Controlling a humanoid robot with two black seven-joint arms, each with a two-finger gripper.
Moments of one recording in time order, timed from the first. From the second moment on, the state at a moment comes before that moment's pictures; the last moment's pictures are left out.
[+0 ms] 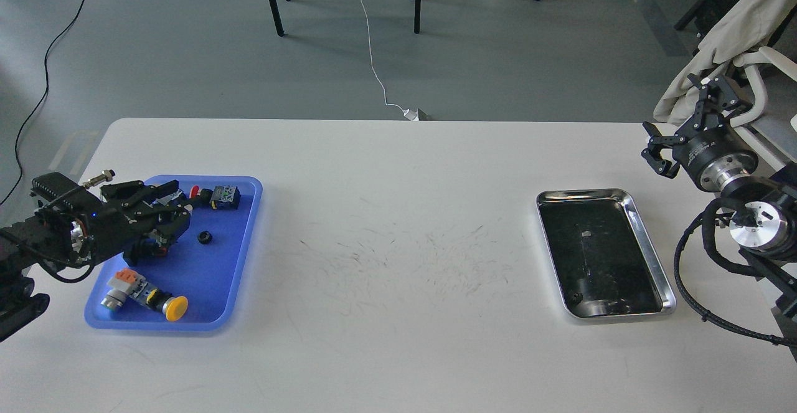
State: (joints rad) left arm -0.63 0.74 -0.24 -0.79 1.73 0.36 -0.49; right arm 0.65 -0.65 0.56 0.92 0.14 0.06 0.29
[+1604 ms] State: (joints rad) left arm -0.79 0.72 -0.36 -0.81 0.60 0.14 -0.49; right arm 0.81 -1.10 0.18 1.34 -0.64 0.21 0.20
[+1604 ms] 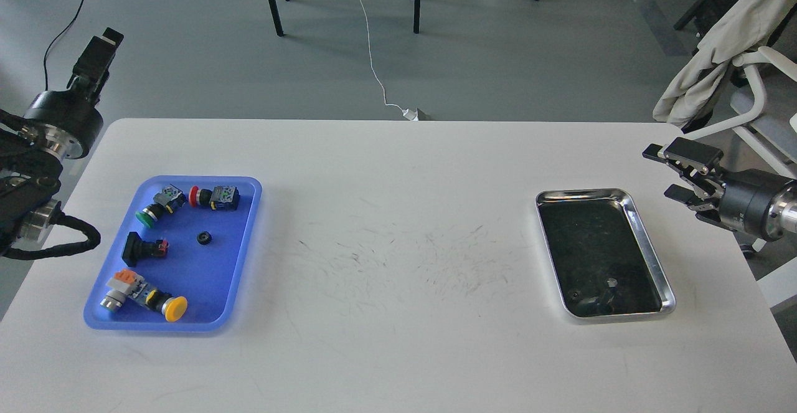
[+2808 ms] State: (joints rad) left arm -0.77 0.59 -0.53 -0.73 -0.02 -0.37 -0.36; right arm 0.97 -1.07 0.16 1.38 -1.55 0.49 0.33
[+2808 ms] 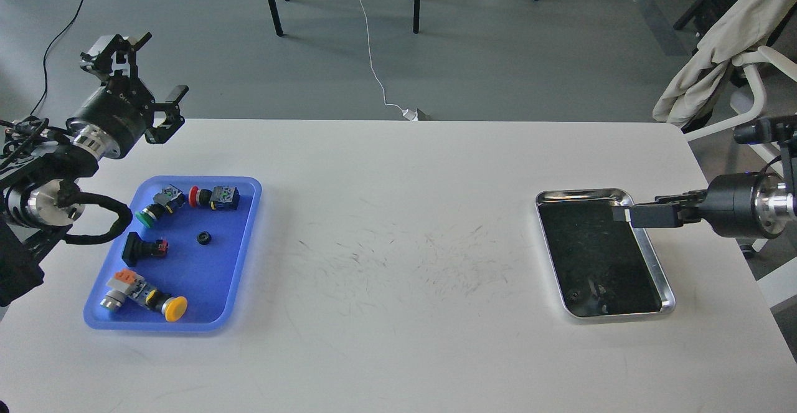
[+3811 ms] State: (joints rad) left arm -0.72 0.56 -0.59 -0.72 -0.07 -0.35 -0.35; right arm 1.19 -0.84 -0.23 1.32 -1.86 0.49 0.49
